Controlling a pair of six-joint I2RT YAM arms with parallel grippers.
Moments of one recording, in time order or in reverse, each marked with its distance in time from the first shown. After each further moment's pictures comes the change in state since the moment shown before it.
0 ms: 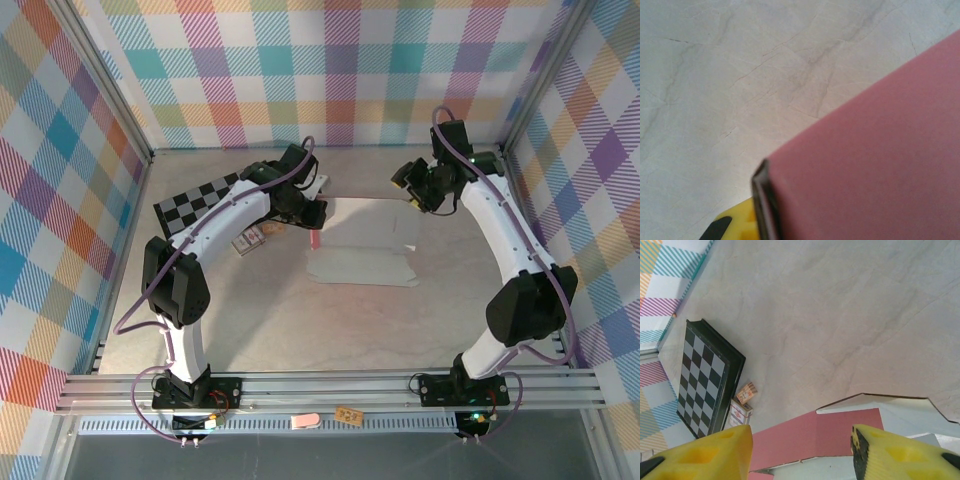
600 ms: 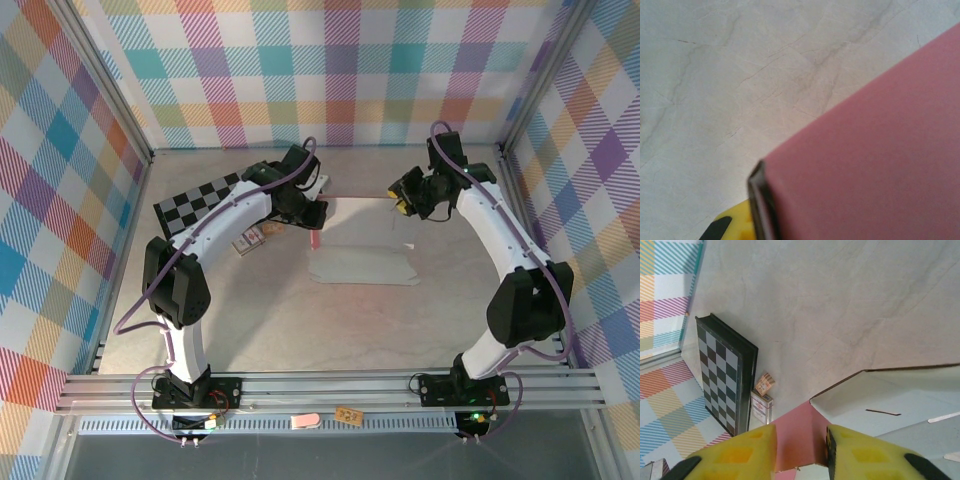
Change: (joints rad) left arm -0.013 0.000 0.000 0.003 -0.037 -0.014; right arm -0.001 -0.015 -0.139 0.153 -0.108 0.196
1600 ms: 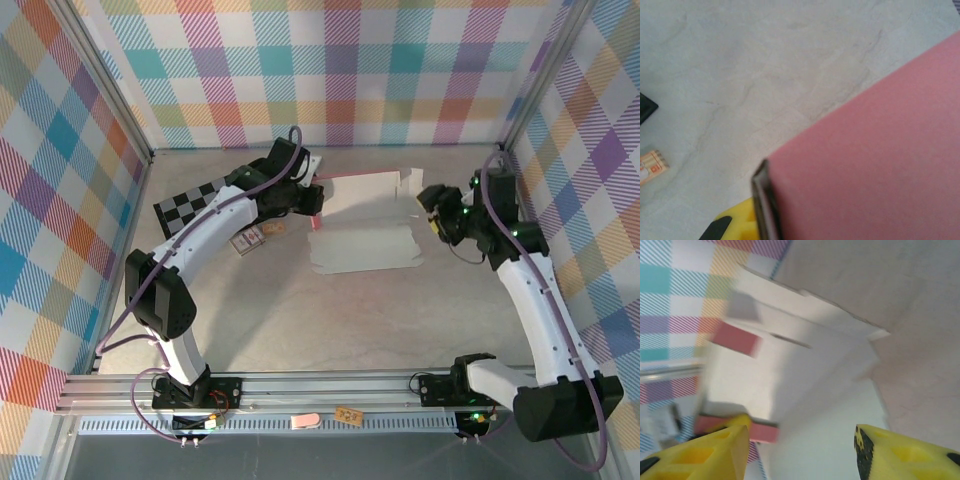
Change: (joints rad) left arm 0.024 -0.116 -0.071 0.196 -0.049 -0.027; right arm -0.078 -0.507 -0.342 0.085 0.042 -0.078
